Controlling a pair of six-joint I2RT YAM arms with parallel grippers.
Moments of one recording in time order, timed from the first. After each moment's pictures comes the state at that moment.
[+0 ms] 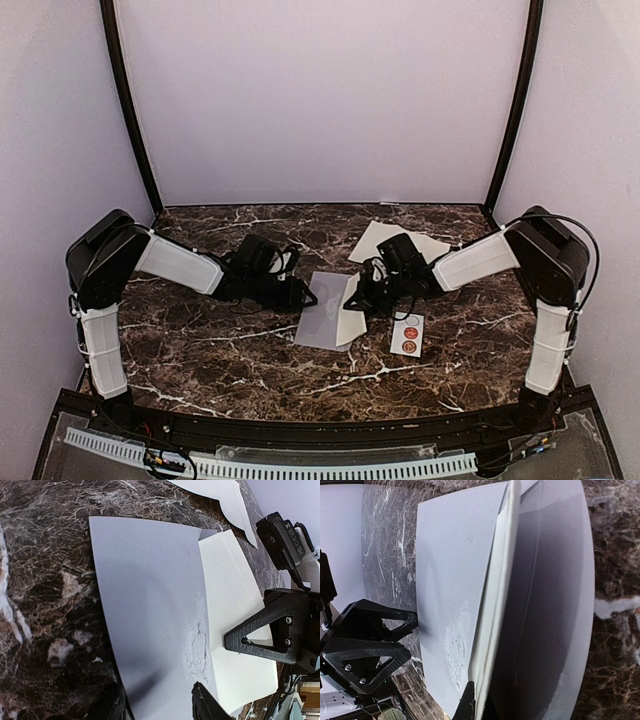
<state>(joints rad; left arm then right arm) -0.69 1.97 1.04 0.15 0.38 -0.61 0.70 1.94 1.02 0.09 -0.44 0.94</state>
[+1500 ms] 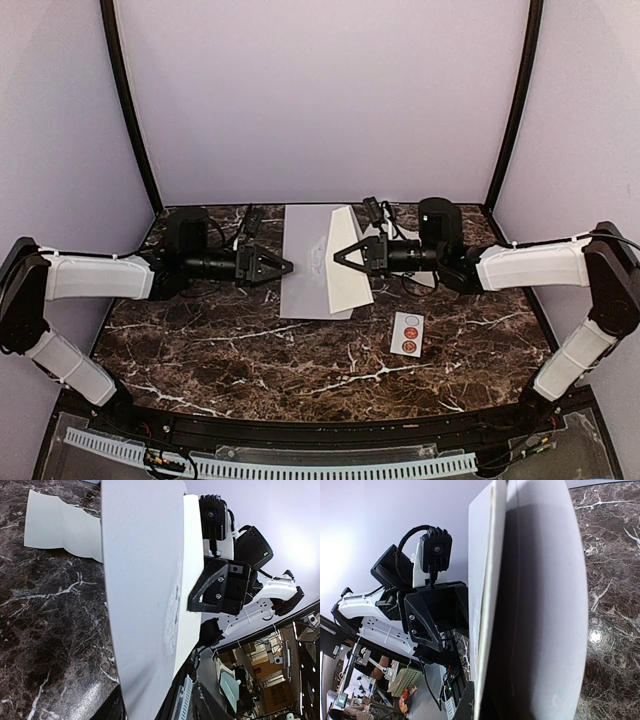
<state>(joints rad) -0.58 1.47 0.77 0.37 0.81 -0.73 0.71 1.57 0.88 0.46 -0.69 0.78</state>
